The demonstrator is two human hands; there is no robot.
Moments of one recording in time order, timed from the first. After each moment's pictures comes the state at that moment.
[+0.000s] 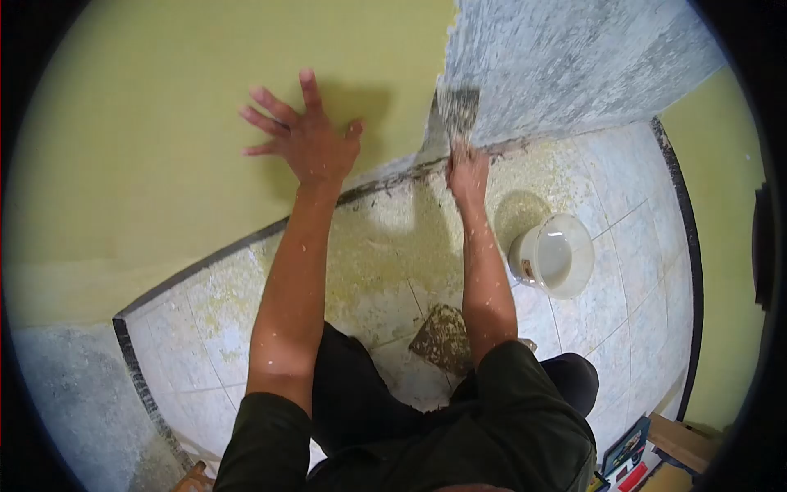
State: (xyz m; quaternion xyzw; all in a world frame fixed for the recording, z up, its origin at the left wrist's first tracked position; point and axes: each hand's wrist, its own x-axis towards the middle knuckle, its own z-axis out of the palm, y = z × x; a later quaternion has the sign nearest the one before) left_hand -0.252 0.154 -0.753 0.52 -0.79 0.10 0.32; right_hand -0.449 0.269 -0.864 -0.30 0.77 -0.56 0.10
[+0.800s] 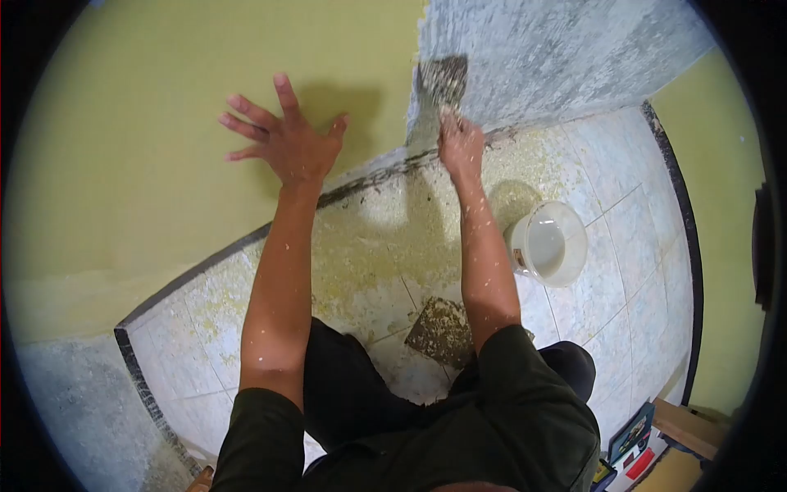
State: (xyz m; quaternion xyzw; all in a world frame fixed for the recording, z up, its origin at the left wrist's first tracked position) left_hand -0.253 0.151 -0.758 0.50 -0.79 0.14 0.34; right_hand -0.464 0.279 -0.831 -0.29 0.80 -0.51 0.13
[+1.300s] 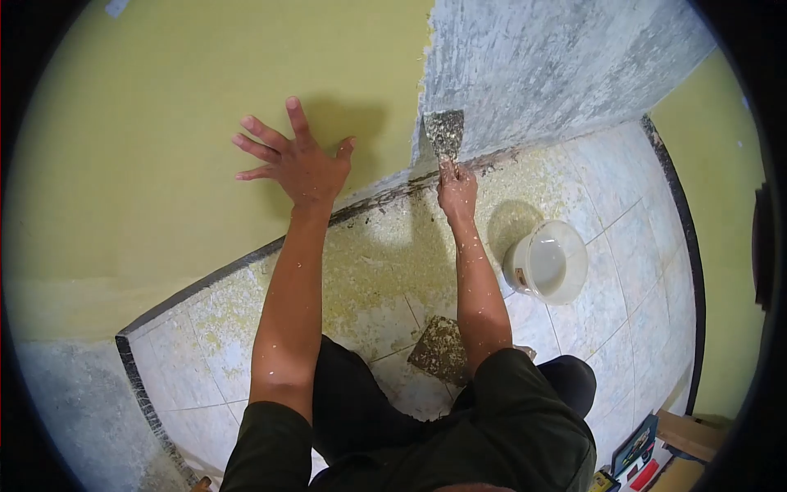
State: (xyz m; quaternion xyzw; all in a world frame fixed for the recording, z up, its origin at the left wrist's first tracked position) left_hand -0.254 0.150 -0.761 0.49 -0.78 0.12 0.37; right_hand -0.464 0.273 -0.902 -0.35 0.82 -0.45 0.02
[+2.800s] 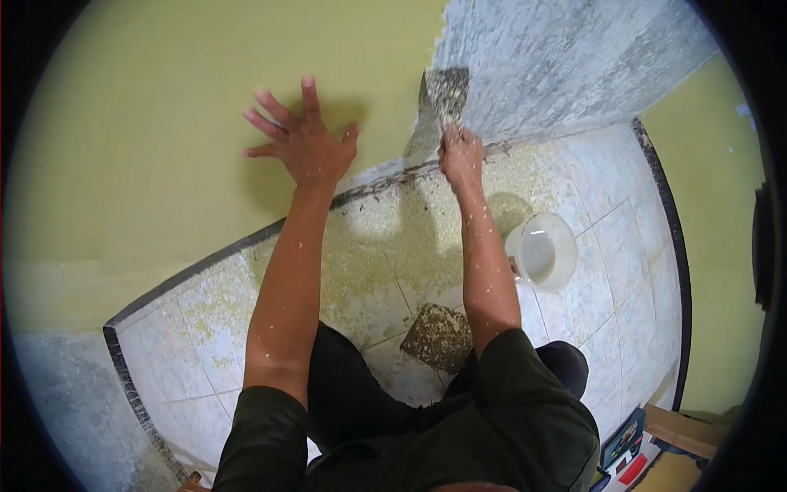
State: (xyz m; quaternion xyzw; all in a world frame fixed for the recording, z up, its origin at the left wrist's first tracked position) left_hand -0.251 0.157 -0.753 0.52 -0.79 0.12 0.31; right_hand -0.459 0.276 -0.834 -0.32 0.78 -0.53 0.13
